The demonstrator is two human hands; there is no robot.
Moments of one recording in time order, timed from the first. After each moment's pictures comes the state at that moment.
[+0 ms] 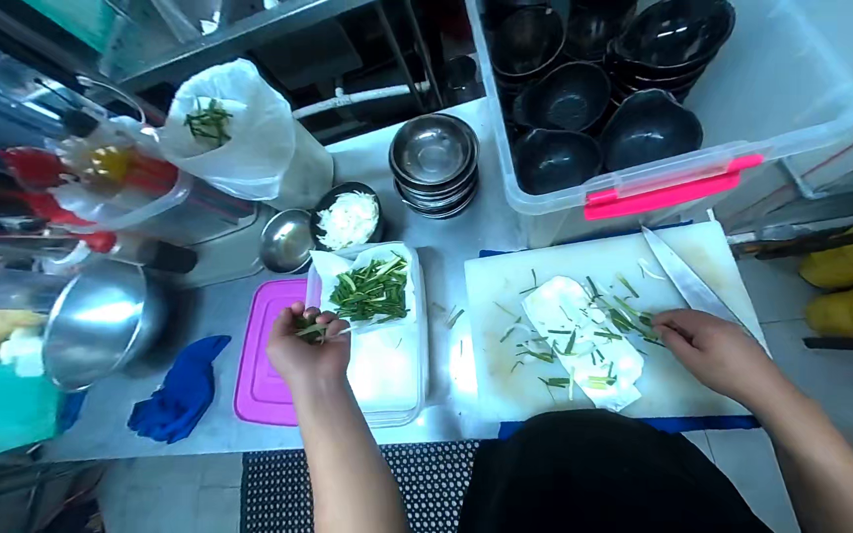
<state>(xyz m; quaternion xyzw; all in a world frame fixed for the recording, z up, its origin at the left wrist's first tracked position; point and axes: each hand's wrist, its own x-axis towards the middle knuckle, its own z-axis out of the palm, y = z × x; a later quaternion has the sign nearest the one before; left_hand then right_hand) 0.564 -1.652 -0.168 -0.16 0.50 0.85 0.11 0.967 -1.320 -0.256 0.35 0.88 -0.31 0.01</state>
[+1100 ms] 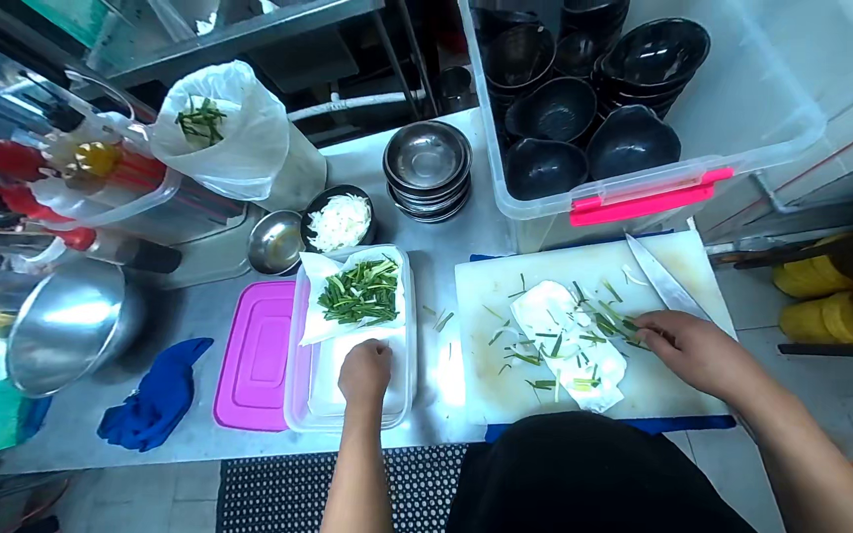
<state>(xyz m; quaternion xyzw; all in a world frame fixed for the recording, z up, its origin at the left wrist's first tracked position) 0.605 -1.661 -0.258 0.12 0.97 0.04 0.22 0.965 -1.314 -0.244 0.33 0.90 -0.30 0.03</state>
